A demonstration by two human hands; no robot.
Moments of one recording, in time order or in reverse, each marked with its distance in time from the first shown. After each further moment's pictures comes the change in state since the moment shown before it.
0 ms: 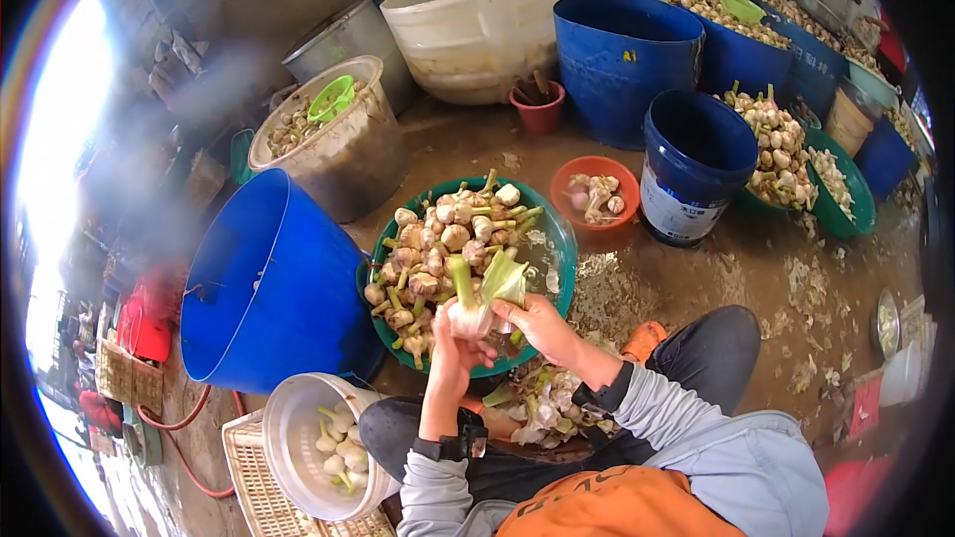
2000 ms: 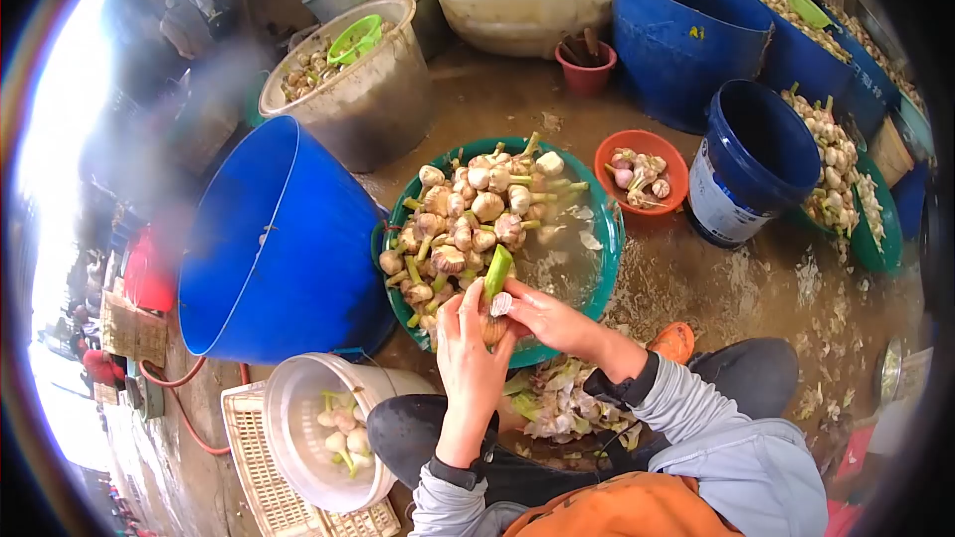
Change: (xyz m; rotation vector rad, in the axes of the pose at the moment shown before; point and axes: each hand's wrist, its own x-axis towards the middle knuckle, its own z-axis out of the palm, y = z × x) left_hand 0.001 0.027 0.018 1.384 0.432 0.690; right_hand 0.058 0.016 0.008 0.034 -0.336 0.153
